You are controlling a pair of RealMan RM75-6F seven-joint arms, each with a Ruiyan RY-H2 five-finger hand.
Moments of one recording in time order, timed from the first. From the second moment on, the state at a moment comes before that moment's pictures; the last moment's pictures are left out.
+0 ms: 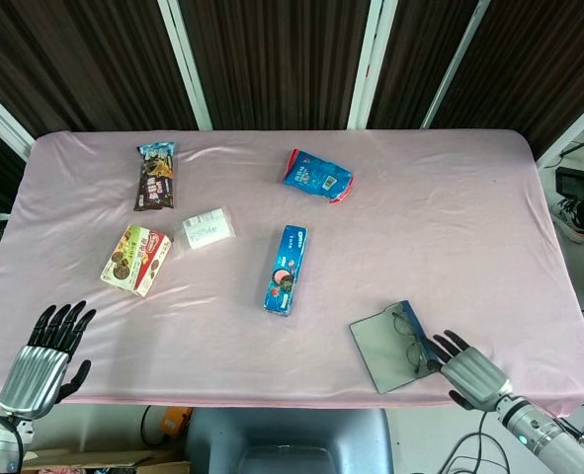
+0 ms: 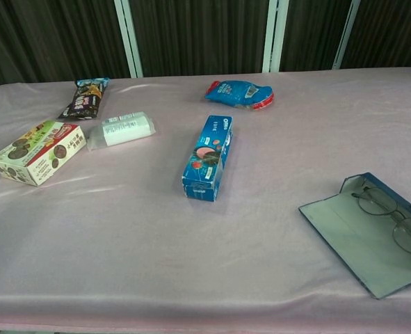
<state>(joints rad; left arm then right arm) -0.12 -1.19 0.04 -1.57 1.68 1.51 0.18 0.42 -1.07 -0.27 -1.61 -1.61 1.02 -0.26</state>
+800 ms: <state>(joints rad) -0.12 -1.20 0.03 -1.58 1.66 1.48 0.20 0.50 -1.19 -0.03 -1.44 -1.34 0.88 -0.28</state>
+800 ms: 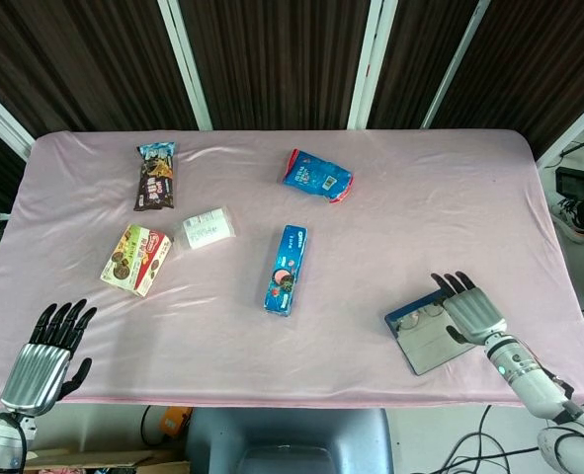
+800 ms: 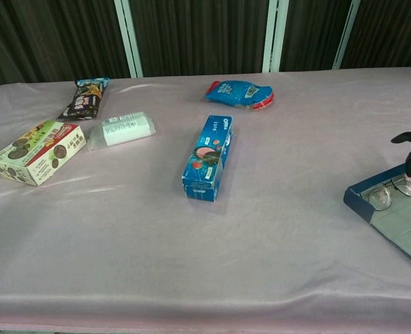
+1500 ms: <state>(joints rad) -0.13 -1.20 0.04 -1.58 1.66 1.47 0.20 0.55 -1.28 0.03 -1.35 -1.35 0.89 -0.26</state>
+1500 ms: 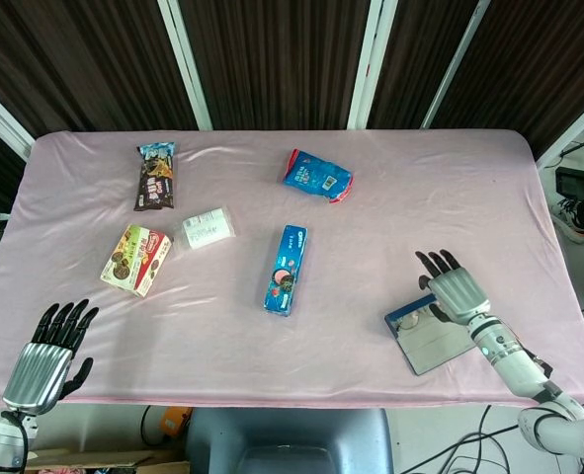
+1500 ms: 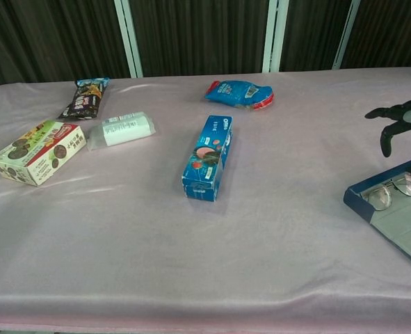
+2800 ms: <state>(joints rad) -0.13 -1.20 0.03 -1.58 1.66 1.48 0.18 0.58 -1.35 0.03 -1.29 -1.30 0.84 -0.28</state>
